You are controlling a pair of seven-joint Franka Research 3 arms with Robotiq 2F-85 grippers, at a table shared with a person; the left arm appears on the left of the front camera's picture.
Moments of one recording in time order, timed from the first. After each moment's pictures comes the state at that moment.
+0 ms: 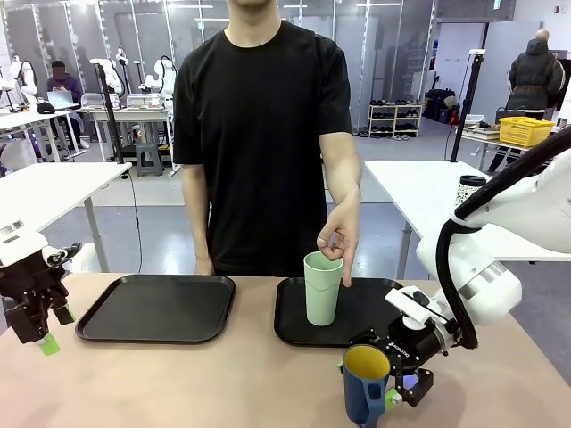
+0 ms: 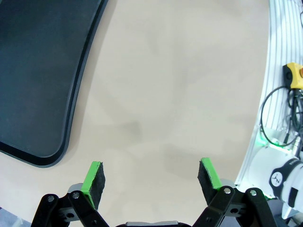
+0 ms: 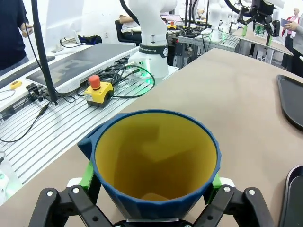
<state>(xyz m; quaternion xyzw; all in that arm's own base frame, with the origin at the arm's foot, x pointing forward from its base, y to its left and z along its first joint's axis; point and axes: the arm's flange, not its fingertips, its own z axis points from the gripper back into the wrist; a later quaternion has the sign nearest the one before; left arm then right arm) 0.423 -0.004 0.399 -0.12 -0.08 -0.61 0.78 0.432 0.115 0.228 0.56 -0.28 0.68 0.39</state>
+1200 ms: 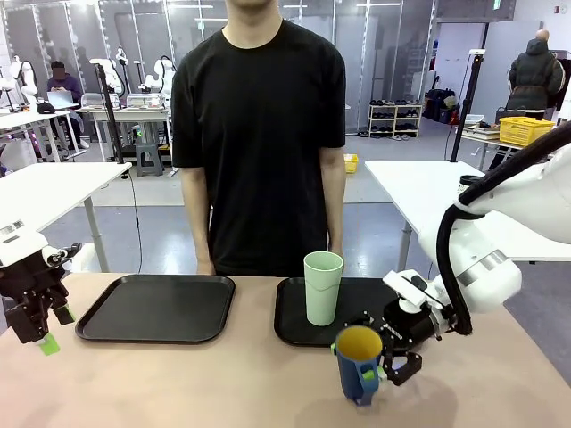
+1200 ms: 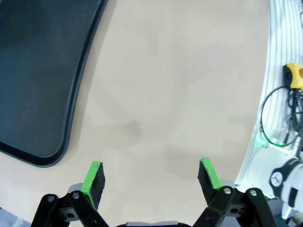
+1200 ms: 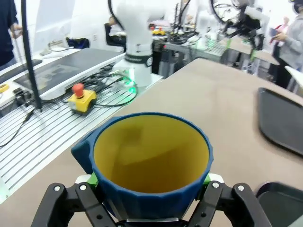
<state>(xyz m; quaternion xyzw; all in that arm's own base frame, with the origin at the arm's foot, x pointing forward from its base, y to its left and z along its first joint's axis) 0.423 -0.004 0.399 -0.12 -0.08 -0.61 0.78 0.447 0.123 0.264 0.54 -0.34 0.67 0.39</state>
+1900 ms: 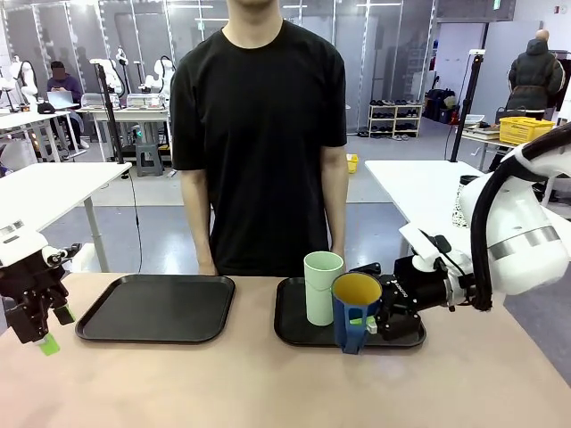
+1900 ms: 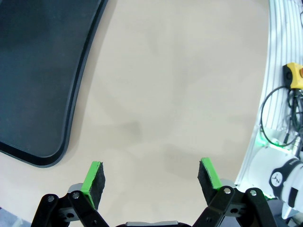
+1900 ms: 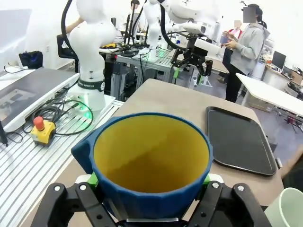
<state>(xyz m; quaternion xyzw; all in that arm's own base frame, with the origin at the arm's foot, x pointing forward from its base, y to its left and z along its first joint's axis) 0.423 -0.004 0.399 -0.12 -0.08 -0.61 0.78 0.425 0.121 0.348 0.49 -0.43 0.62 0.43</state>
